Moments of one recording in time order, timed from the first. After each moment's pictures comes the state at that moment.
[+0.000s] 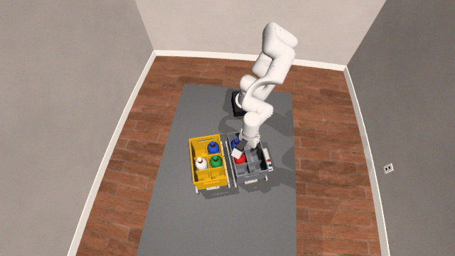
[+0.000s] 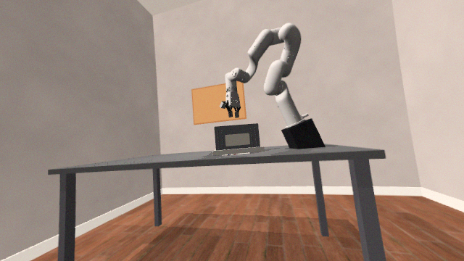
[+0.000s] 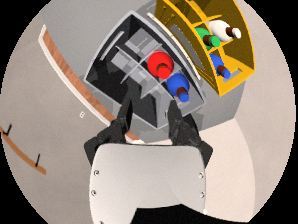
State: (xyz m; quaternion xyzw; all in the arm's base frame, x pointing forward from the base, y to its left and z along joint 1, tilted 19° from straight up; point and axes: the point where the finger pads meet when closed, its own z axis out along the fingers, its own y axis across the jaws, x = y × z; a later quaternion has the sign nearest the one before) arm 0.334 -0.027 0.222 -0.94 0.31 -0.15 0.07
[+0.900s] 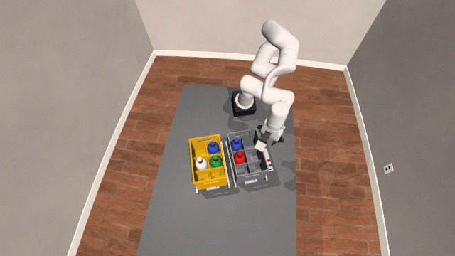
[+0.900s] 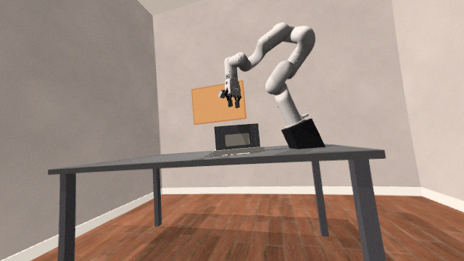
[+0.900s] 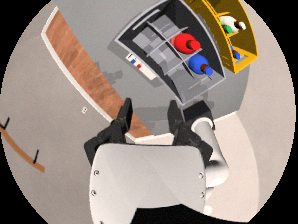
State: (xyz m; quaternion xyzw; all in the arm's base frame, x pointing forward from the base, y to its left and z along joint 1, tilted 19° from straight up) arm 0.306 0.081 0.264 -0.94 0.31 -0.15 0.07
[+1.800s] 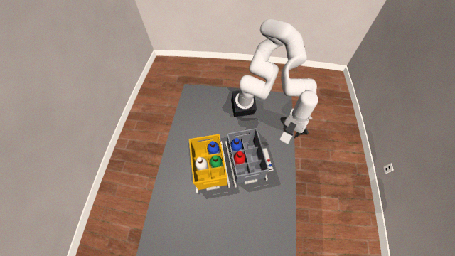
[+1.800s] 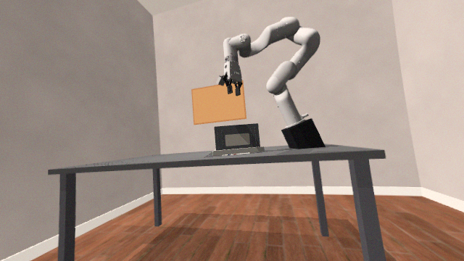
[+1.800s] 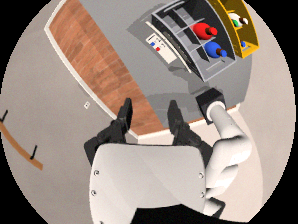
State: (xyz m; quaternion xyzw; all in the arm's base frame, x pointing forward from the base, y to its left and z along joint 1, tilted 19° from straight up) arm 0.277 0.192 0.306 -0.94 0.31 -0.15 0.07
